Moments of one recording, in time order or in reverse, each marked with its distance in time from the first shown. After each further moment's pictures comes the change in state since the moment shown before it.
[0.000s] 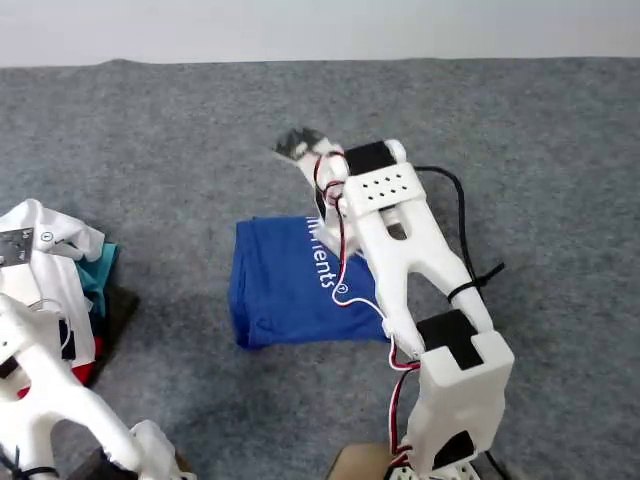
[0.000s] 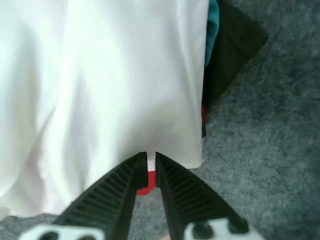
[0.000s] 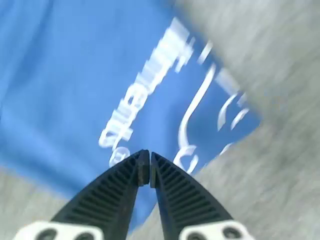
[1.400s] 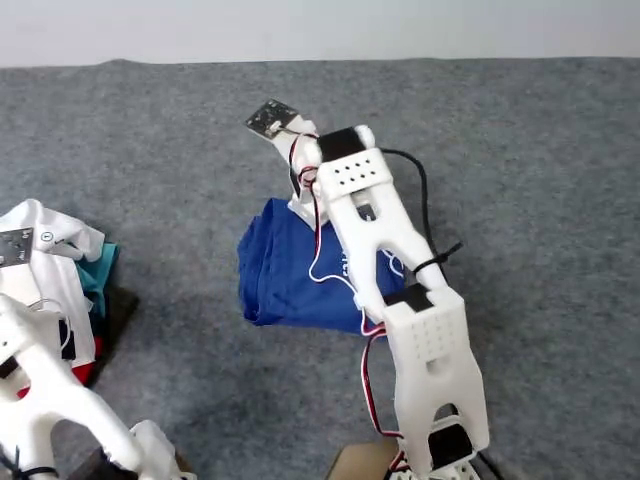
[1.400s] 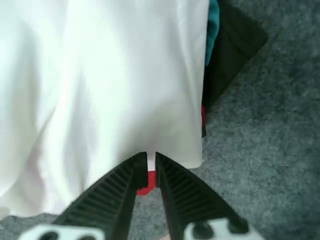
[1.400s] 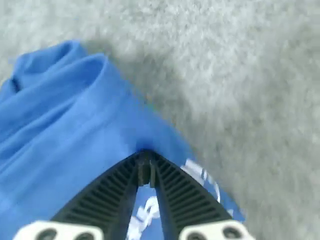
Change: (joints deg) left arm 0.0 0.0 0.0 0.0 0.1; right arm -2.0 23.9 -25.8 -4.2 0.0
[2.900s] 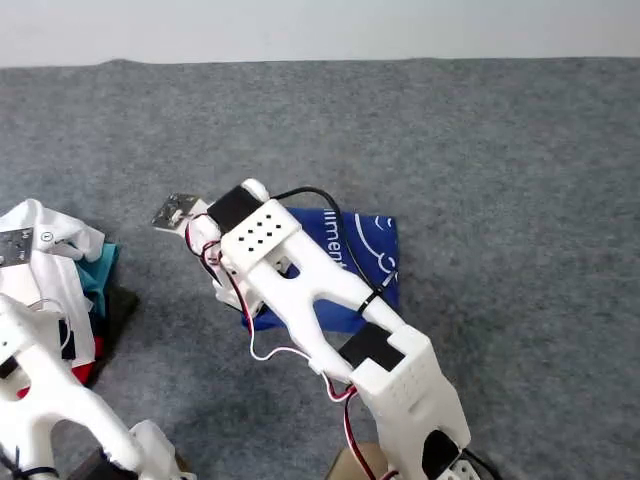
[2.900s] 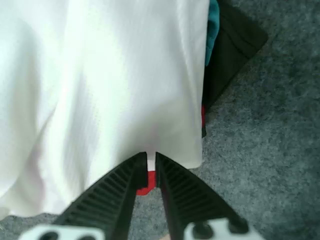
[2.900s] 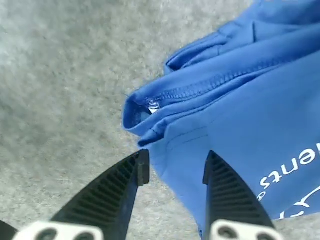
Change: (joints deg) left arm 0.0 0.0 0.0 0.0 0.0; right arm -22.7 -13.3 11.3 19.9 -9.5
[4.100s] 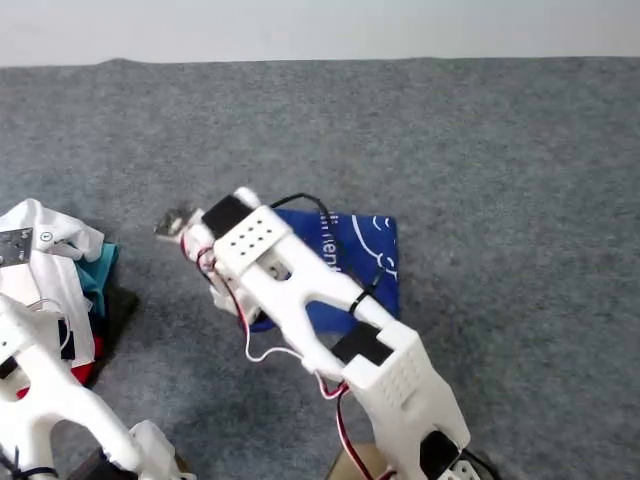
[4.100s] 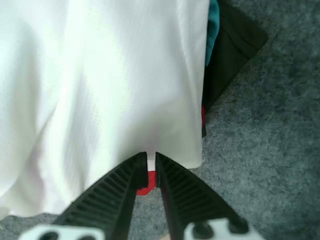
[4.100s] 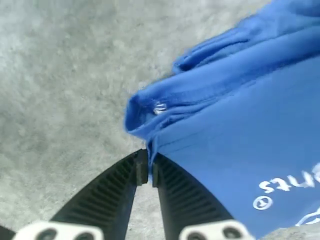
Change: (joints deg) left arm 0.0 0.0 0.0 0.0 0.0; right arm -0.4 3.6 -1.3 -0.7 -1.8
